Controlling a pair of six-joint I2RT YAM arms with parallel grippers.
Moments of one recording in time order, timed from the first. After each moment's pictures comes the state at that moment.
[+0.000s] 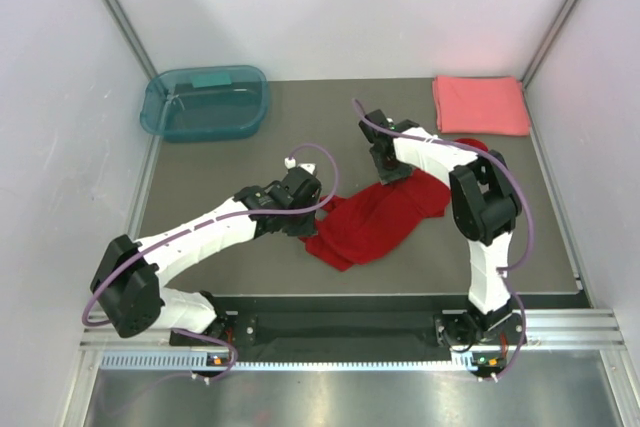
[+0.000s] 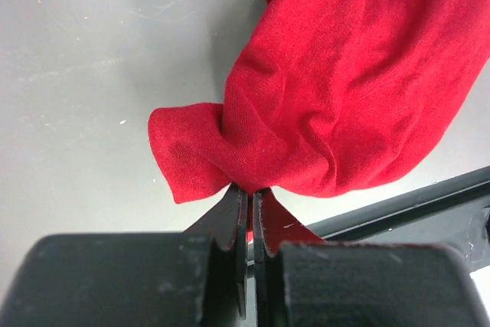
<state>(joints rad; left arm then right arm) -0.82 1.35 0.97 -0.63 -0.10 -0.68 0.53 2.02 1.55 -0.81 0.34 0.21</state>
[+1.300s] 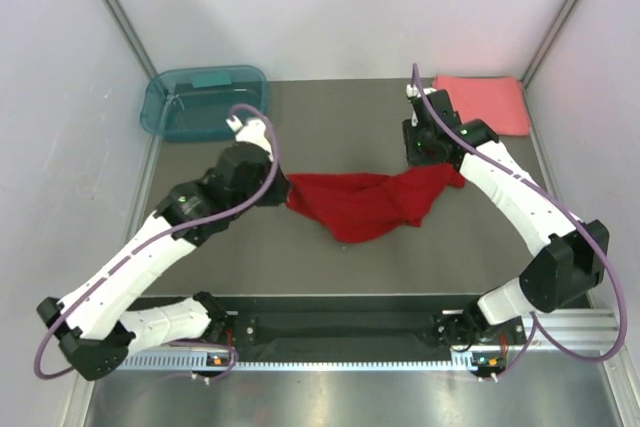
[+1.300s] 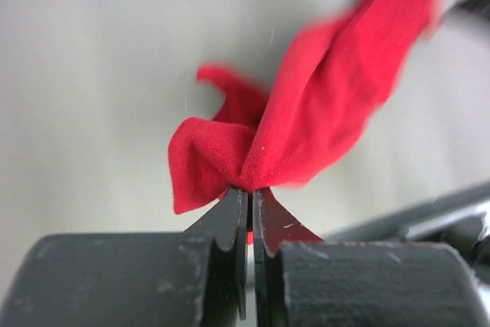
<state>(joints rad) -0.77 1.06 1.21 -0.79 -0.25 -0.64 0.45 1.47 1.40 -0.81 0.18 0.24</state>
